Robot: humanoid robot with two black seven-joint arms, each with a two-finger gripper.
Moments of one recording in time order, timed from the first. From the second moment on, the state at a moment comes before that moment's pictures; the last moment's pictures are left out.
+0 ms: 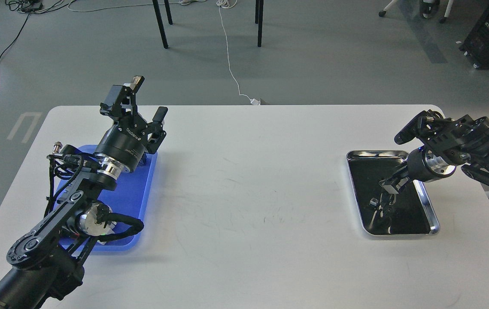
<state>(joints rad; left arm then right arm) -0.29 0.20 -1.14 -1.23 0.72 -0.14 -0.36 1.28 -0.47 -0.70 0.71 -1.52 0.27 0.49</state>
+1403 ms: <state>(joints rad) -0.29 0.21 -1.14 -1.23 0.71 -0.15 -0.36 1.25 -0.40 -0.70 0.64 -1.52 0.27 0.49</state>
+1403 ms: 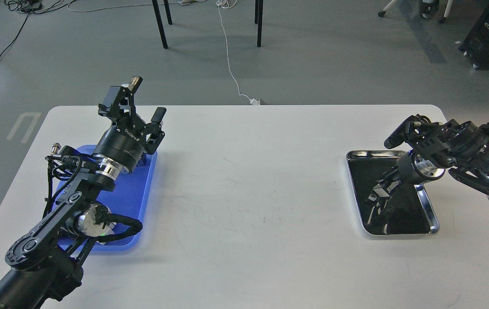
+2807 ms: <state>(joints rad) -0.29 0.21 -1.14 -1.25 0.71 -0.15 -0.36 1.59 -0.27 -0.71 0.99 -1.25 0.29 0.49</state>
